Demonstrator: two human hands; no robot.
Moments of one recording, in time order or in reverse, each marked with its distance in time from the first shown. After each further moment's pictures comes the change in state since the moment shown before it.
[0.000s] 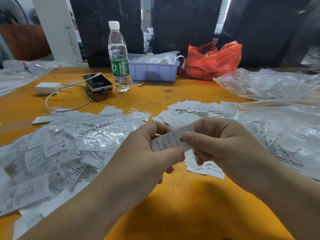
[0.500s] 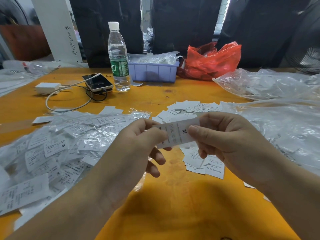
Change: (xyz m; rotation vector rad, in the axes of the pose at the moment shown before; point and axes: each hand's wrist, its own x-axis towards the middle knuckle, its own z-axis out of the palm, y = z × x) left_hand 0.005 0.003 -0.007 -0.100 0.086 -0.065; right_hand 0.003 -0.003 -0.007 0.029 0.022 -0.023
